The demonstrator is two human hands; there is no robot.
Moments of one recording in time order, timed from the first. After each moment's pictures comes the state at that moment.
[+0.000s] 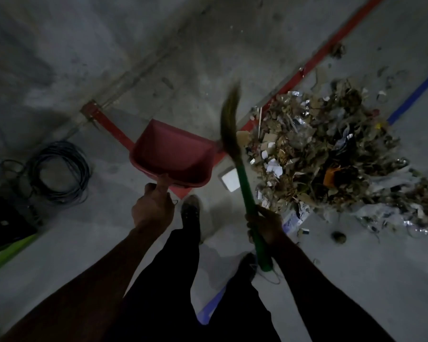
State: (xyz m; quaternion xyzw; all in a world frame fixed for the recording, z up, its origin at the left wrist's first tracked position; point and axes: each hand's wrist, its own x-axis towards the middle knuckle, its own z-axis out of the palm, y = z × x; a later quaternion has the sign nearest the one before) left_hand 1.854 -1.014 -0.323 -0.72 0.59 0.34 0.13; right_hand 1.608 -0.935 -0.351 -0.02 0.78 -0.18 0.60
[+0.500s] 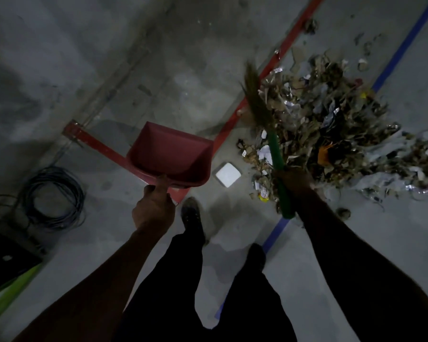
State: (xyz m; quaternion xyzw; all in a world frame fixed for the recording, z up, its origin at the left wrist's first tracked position) left_hand 1.828 -1.023 -0.330 -0.69 0.63 0.33 0.13; right_hand 1.521 -0.981 -0.359 0.01 0.83 -0.25 0.50
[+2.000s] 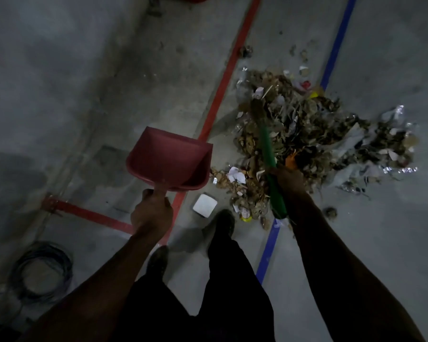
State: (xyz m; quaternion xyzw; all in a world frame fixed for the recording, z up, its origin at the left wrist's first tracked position) left_hand 1.661 -1.081 -0.304 -0.63 0.72 0.27 0.11; right_hand 1.391 -0.989 -0.285 0.07 0.80 -0.40 0.44
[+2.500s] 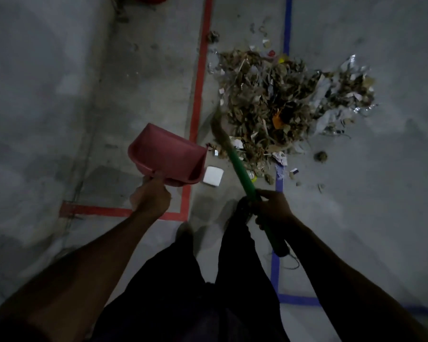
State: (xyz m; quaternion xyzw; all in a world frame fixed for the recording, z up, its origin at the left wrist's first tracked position) left_hand 1.821 -1.050 -0.270 -0.50 0.80 0.27 0.16; right_hand 1.632 -0.826 -0.267 0.02 0.83 -0.27 0.50
